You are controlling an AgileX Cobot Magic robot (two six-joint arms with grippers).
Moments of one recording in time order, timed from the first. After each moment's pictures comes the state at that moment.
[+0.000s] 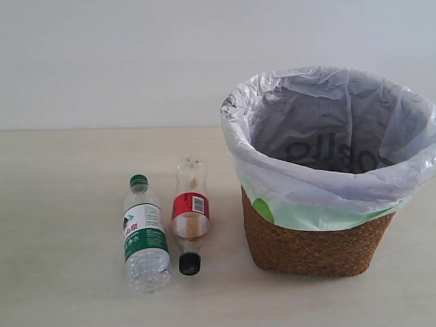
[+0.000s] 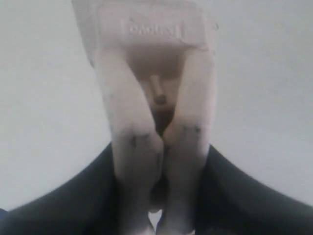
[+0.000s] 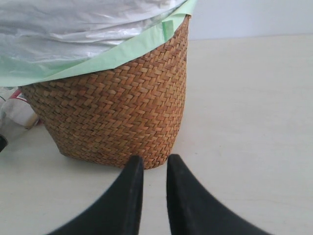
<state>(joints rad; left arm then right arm) 0.21 1.45 -1.03 0.15 1.07 -0.21 0.26 0.01 0.00 0.04 0.35 0.08</state>
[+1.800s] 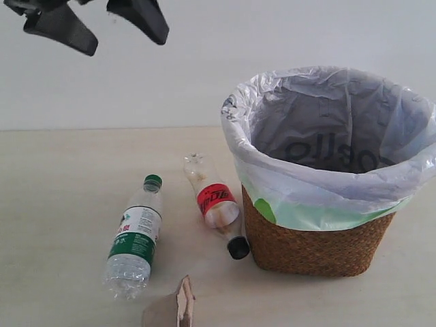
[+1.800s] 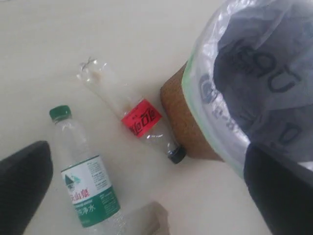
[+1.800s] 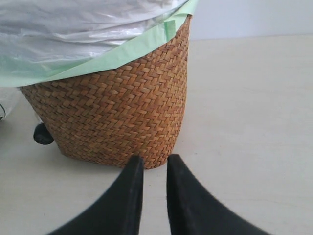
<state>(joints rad) -0.39 1.65 -1.81 -0.28 1.22 0.03 0.26 0.01 0.00 0.04 0.35 0.08</state>
